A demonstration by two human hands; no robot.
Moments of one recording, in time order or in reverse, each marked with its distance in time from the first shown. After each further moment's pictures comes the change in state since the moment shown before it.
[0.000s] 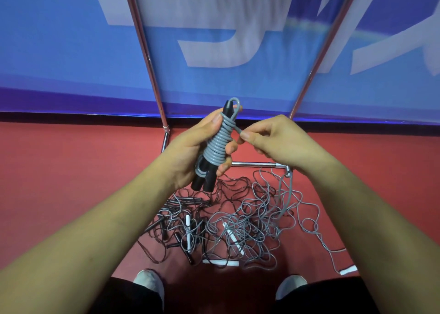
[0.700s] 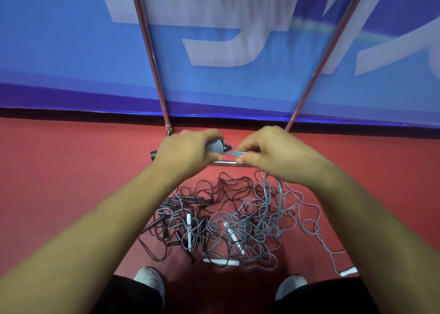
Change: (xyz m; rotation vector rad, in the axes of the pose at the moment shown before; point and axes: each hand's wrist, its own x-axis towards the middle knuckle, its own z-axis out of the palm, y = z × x) left_hand -0.003 0.005 -0.019 1.835 0.451 -0.206; right_hand -0.011 -0.018 0.009 -0.363 -0.196 -0.184
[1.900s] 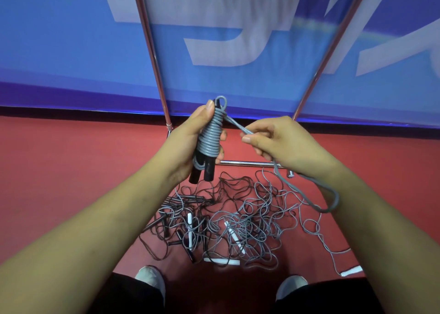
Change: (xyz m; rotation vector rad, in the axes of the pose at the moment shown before) left_hand 0.002 0.006 0.000 -1.757 -0.159 -0.001; right_hand 0.005 0.019 0.004 0.427 0.184 0.061
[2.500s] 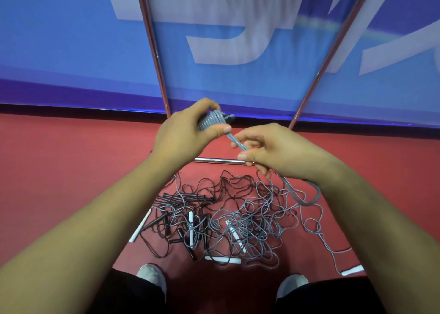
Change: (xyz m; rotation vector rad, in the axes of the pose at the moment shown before) left_hand -0.003 0.012 -0.013 1.179 0.322 0.271; right_hand -0.003 -0.014 0.007 -0.051 -0.236 0.026
